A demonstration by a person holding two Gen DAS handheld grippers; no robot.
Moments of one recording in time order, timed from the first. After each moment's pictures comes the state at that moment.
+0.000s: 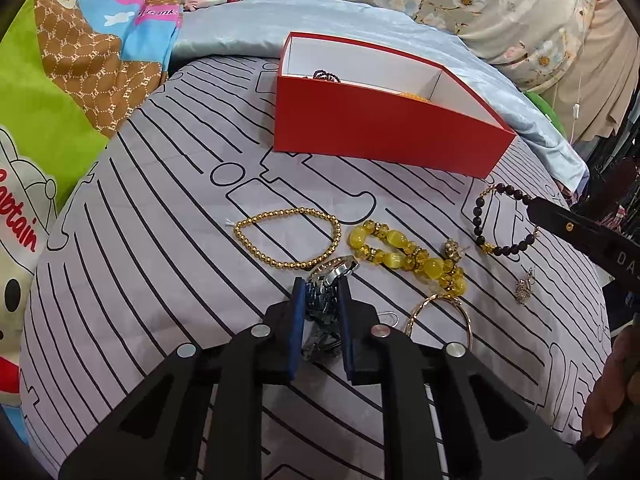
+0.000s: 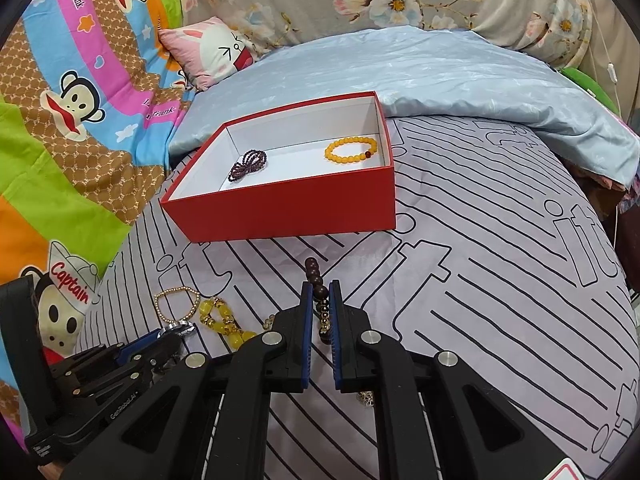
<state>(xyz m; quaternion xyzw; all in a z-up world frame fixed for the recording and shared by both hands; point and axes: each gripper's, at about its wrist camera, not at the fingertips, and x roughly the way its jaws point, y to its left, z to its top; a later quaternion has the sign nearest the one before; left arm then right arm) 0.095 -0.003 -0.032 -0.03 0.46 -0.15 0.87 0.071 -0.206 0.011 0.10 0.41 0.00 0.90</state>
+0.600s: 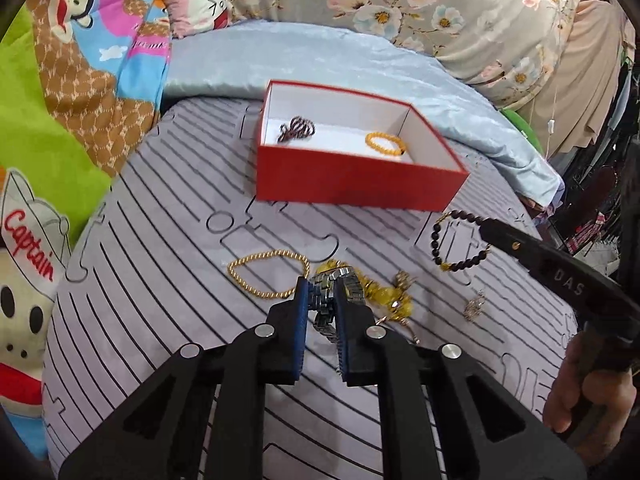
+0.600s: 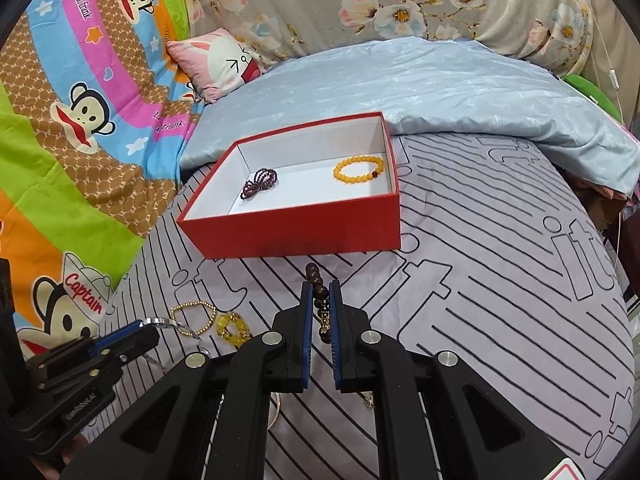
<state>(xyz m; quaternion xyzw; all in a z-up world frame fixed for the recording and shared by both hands) 0.083 -0.001 0.023 -0.04 0.42 -0.18 0.89 0.068 -0.208 0.031 0.11 0.39 0.01 0.91</state>
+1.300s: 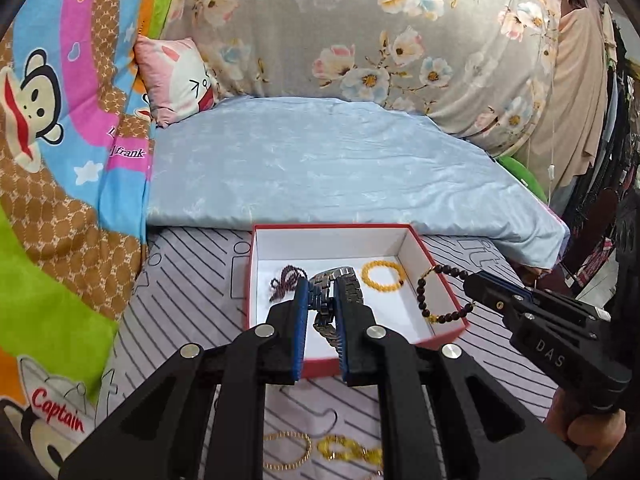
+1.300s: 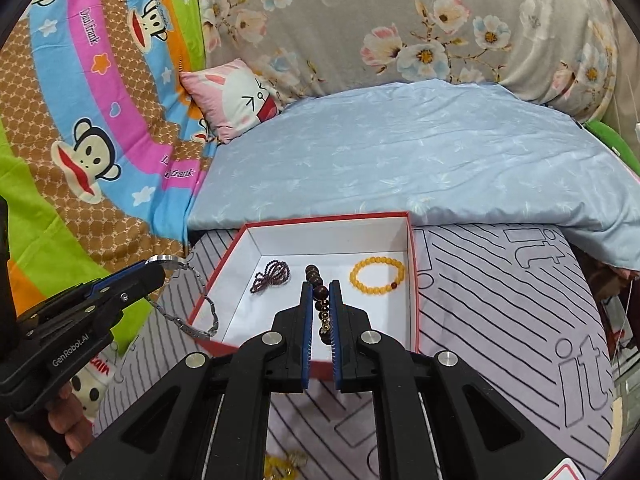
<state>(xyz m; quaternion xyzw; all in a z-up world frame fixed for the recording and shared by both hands) 0.188 -0.032 0.099 -0.02 0.33 -0.18 0.93 0.160 -0.215 0.084 0.09 0.35 0.04 0.93</state>
